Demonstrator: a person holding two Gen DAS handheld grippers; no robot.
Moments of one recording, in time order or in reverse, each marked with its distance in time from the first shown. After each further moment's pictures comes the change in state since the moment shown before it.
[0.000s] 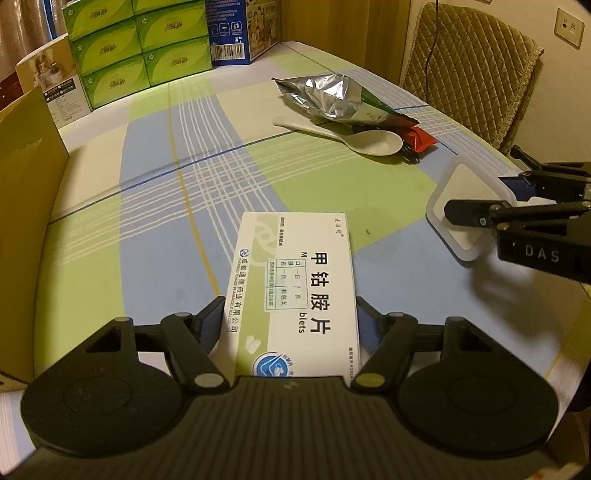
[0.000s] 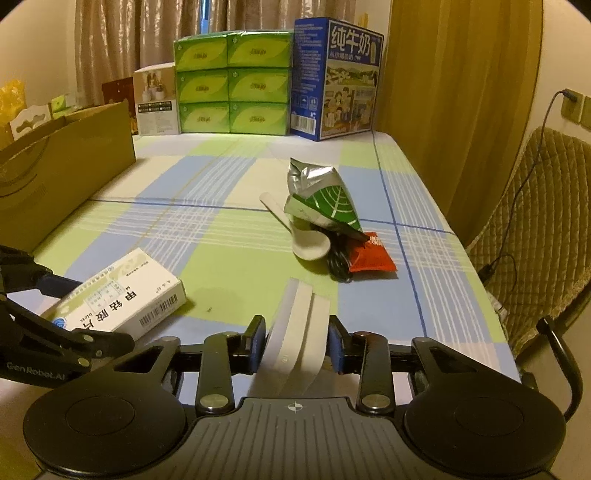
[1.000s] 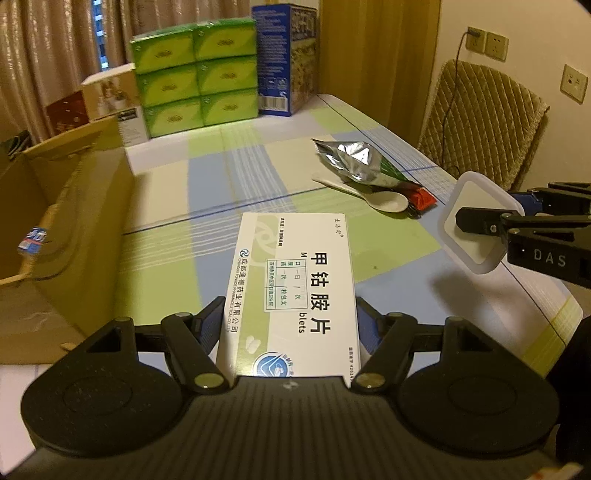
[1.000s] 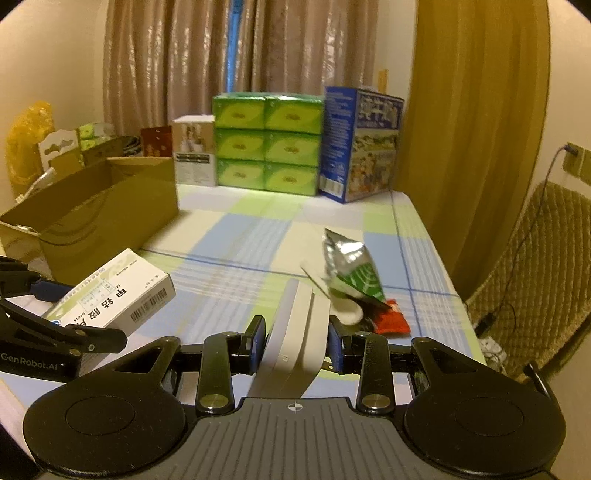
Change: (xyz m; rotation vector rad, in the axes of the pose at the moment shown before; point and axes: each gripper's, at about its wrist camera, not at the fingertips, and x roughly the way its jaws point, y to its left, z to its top) left arm -0.102 0.020 -0.006 -0.092 -0.128 0.068; right arm -0.073 0.049 0.035 -0.047 -0.128 0.043
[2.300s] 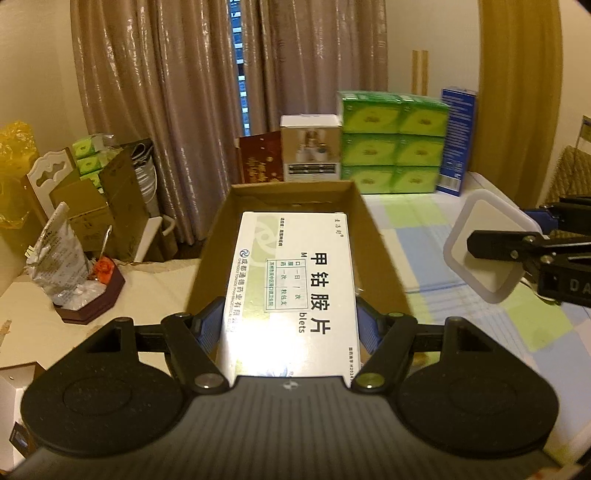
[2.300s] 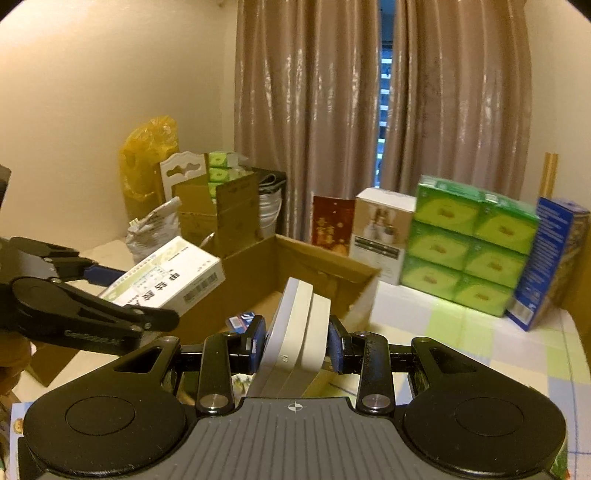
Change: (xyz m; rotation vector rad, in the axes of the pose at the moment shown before) left arm -0.093 0.247 0.033 -0.159 -0.127 0.276; right arm 0.081 0.219 0.150 -0.175 -0.107 0.367
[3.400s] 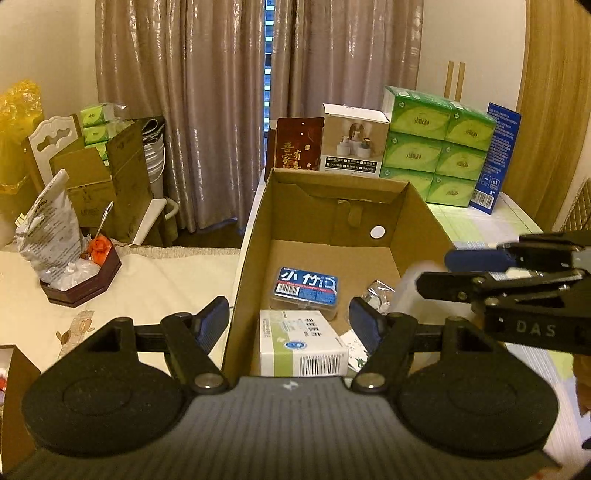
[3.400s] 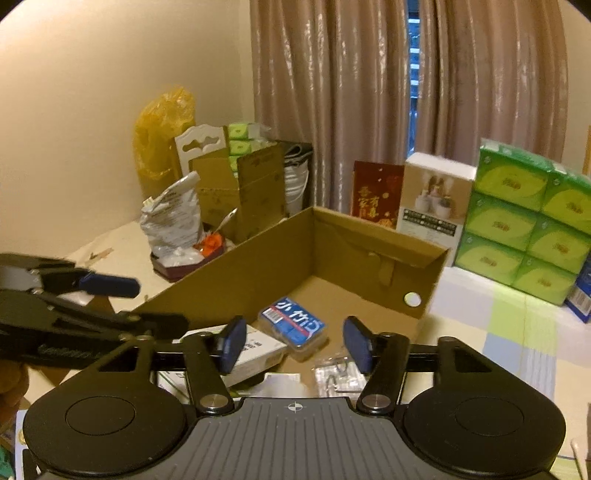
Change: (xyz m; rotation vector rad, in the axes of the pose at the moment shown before) left arm 0.063 0.068 -0.011 -0.117 0.010 -0.027; right arm 0.091 0.017 -0.003 0.026 0.078 0.076
